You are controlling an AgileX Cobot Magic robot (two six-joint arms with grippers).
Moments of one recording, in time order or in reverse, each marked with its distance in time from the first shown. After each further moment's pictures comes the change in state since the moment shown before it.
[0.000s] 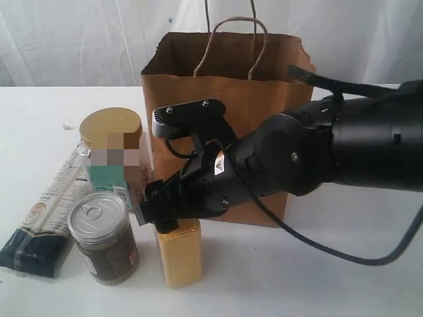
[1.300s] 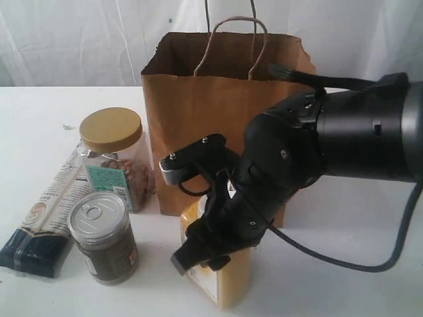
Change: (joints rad) left arm 0.000 0.000 0.000 0.000 0.000 0.000; right arm -0.005 0.029 -0.046 -0.145 0.381 -0.027
